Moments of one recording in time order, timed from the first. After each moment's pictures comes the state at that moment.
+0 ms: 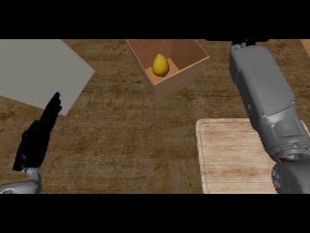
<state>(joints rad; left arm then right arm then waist) -0.04 0.17 0.07 -1.53 -0.21 0.01 0.08 -1.21 -0.12 -0.56 -0.44 0.43 -0.46 -0.14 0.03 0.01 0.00</state>
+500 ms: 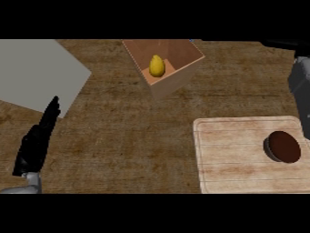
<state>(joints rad) -0.01 0.16 0.07 -1.54 -0.22 0.03 0.08 -1.04 -0.36 -0.65 -0.46 0.29 -0.24 -0.26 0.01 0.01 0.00</state>
